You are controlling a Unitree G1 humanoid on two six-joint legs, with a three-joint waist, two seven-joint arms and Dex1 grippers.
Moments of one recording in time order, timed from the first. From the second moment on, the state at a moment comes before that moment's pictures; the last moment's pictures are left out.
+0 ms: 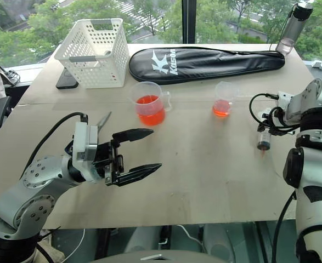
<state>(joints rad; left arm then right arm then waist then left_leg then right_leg) -0.05 0.68 0.11 -0.68 -0.77 0.47 -0.86 -1.08 -0.66 -0.22 0.70 0.34 1.60 0.09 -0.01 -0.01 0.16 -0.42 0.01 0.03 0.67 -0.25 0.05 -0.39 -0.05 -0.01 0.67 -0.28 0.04</state>
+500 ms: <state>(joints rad) -0.12 0.64 0.09 -0.57 -0.75 0.47 -0.84 -0.84 -0.46 -0.56 -0.40 0.95 1.61 0.07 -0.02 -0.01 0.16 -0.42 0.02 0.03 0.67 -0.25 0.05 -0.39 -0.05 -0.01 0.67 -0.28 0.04</state>
